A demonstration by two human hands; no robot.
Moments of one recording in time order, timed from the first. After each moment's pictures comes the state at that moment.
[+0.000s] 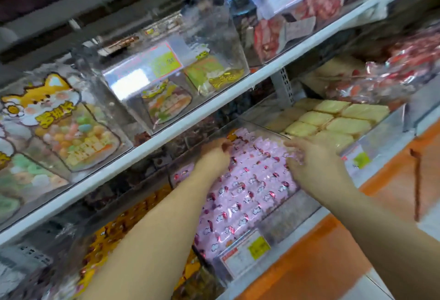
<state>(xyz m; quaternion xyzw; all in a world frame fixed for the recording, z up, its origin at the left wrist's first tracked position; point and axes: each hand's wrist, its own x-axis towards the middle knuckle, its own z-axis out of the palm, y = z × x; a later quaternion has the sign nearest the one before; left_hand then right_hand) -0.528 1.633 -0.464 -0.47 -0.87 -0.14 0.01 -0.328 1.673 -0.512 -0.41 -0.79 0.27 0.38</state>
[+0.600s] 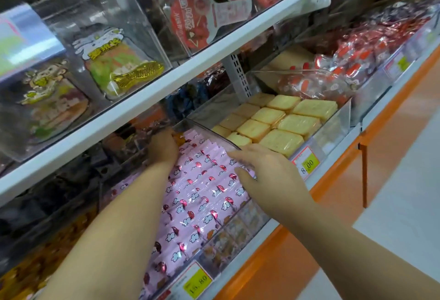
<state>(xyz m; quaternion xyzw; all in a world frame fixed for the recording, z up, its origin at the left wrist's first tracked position) -0.568 1.707 -0.490 -0.42 -0.89 -0.14 0.13 -0.320 1.697 -0.532 -0.32 -0.82 0.28 0.38</state>
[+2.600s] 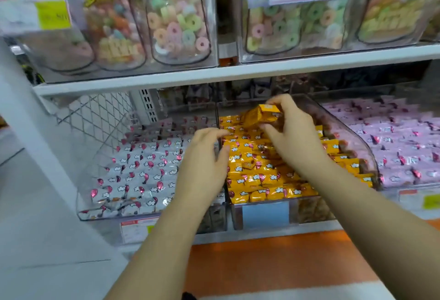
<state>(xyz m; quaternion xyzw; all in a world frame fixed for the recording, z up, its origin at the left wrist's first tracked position) -0.585 1.251 -0.487 -0.31 -0.85 -0.41 0.10 -0.525 1.405 -0.464 -0.11 -0.88 0.32 0.33</state>
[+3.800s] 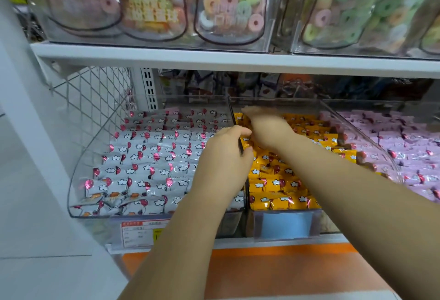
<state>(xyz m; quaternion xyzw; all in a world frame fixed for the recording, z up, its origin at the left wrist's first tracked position) -0.602 1.250 -0.488 -0.32 -0.85 -0.41 0.04 -0.634 1.401 -0.484 -0.14 -0.99 -0.02 0.08</state>
